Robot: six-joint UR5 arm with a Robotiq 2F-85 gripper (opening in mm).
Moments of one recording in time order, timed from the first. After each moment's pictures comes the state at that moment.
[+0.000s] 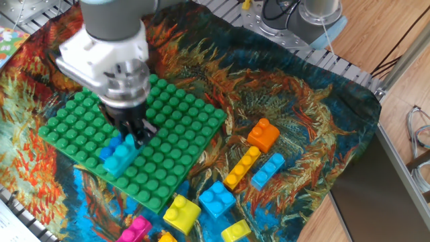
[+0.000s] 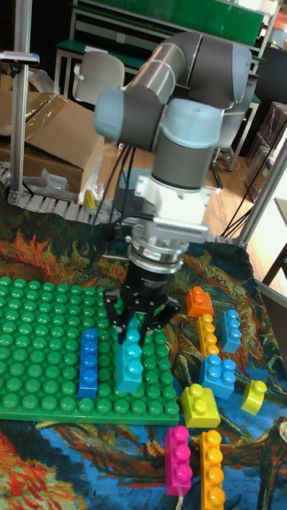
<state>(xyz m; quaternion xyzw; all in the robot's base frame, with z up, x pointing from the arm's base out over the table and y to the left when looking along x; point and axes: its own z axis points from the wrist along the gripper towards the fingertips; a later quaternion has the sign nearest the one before) 0.635 -0.005 0.127 -0.06 0.99 0.01 0.08</state>
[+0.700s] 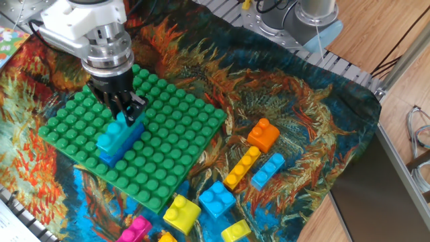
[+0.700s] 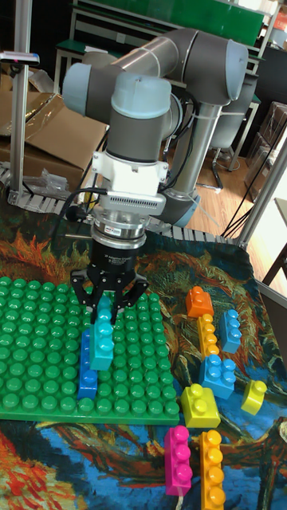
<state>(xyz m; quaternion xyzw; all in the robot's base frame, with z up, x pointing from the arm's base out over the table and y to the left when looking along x) 0.616 -0.050 0.136 -0.07 0.99 0.02 0.08</state>
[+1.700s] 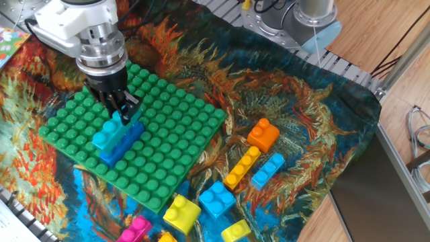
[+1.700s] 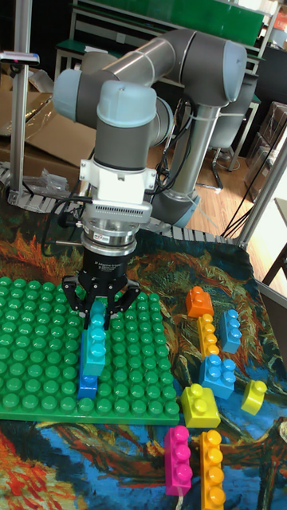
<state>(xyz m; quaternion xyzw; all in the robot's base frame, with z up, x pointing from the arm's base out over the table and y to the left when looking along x) 0.620 -0.057 0.122 -0.06 0.99 0.03 0.08</state>
